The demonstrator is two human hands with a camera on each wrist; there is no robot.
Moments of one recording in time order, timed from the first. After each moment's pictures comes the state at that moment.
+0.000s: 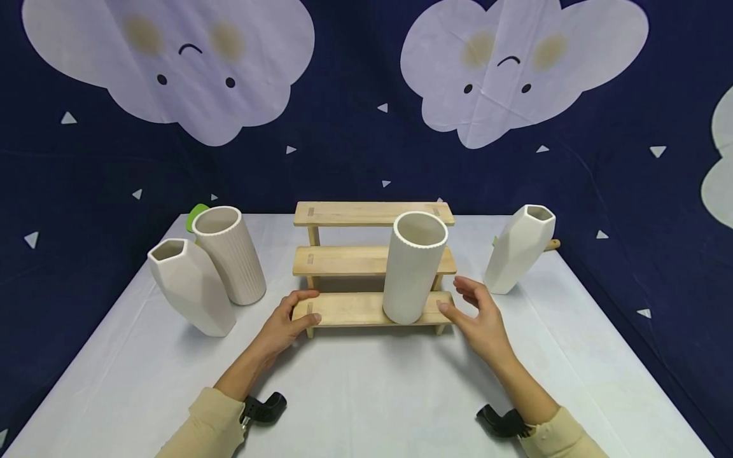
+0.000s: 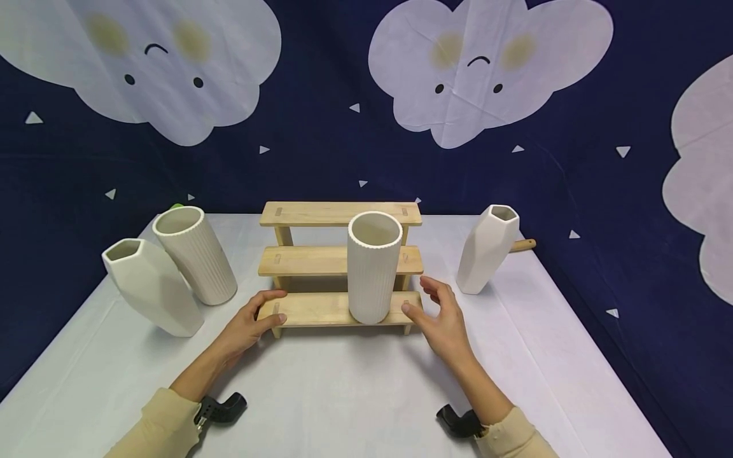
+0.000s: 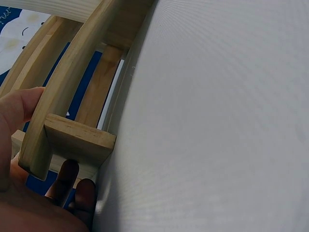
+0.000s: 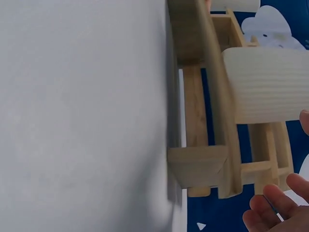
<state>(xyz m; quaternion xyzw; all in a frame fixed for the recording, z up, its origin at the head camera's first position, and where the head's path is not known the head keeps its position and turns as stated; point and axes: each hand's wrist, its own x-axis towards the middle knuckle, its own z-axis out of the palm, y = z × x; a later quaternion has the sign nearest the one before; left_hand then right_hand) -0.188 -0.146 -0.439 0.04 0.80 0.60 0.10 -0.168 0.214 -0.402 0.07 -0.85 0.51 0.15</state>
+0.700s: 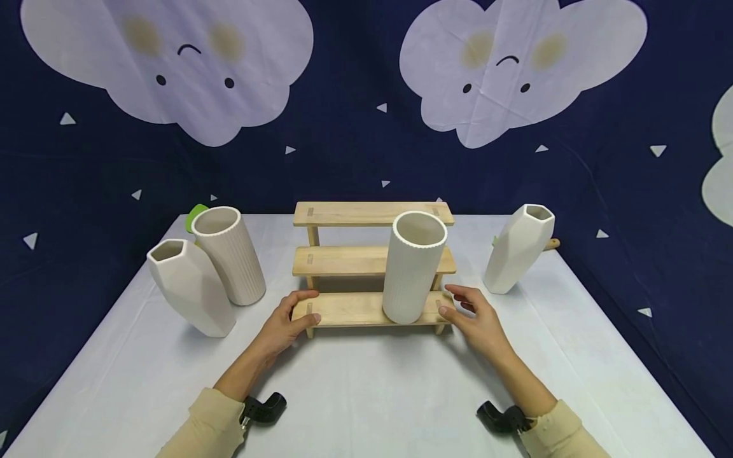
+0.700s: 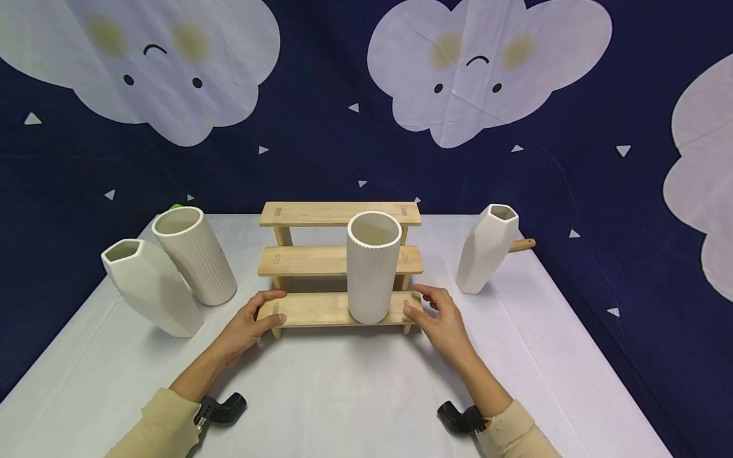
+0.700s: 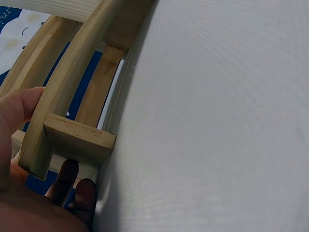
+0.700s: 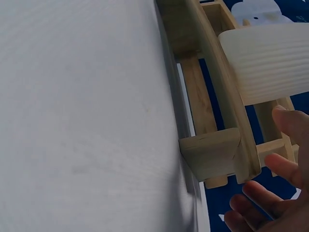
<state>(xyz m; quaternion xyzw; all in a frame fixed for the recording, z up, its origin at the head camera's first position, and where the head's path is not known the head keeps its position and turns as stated) -0.188 -0.146 -0.441 0.05 0.80 0.60 0.09 -0.184 0.228 -0.423 0.10 -0.86 0.48 0.10</state>
